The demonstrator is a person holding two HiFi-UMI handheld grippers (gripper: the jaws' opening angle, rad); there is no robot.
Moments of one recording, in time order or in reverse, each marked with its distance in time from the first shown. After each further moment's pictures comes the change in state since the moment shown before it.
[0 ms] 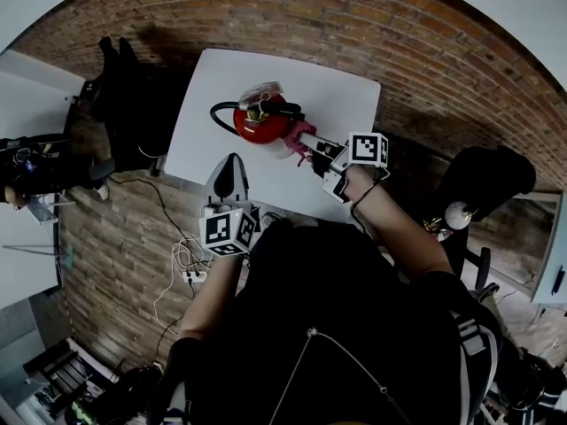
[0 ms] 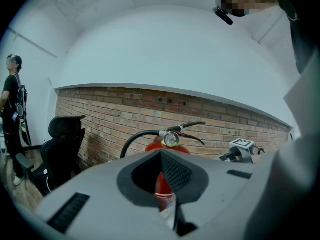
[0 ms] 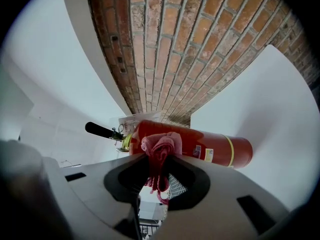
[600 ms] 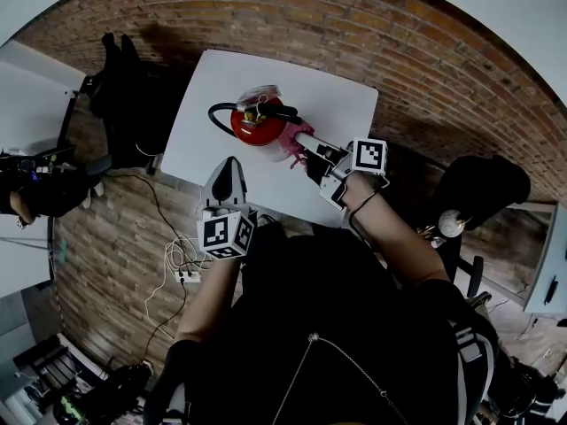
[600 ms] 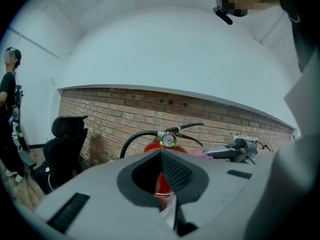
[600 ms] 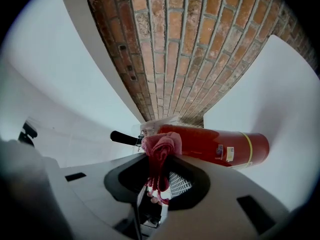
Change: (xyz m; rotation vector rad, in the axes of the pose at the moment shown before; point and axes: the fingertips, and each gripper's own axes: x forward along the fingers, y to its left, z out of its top) left arm -0.007 -0.009 0.001 -0.013 -0.011 0.020; right arm -0.011 0.046 0.008 0.035 -0.041 0.148
